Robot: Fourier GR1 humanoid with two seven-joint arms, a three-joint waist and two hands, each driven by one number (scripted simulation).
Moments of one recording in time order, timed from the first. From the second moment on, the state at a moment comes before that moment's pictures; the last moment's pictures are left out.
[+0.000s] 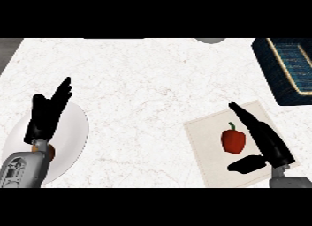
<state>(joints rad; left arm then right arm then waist) -0.21 0.21 0.08 -1.38 -0.11 -0.03 0.21 -0.04 -0.20 0.02 -1.50 0.69 0.21 -0.09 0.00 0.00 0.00</state>
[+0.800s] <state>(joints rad) -0.22 0.19 0.08 -1.39 -0.14 -0.03 0.23 -0.15 -0.21 0.09 -1.39 0.94 0.08 -0.10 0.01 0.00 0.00</state>
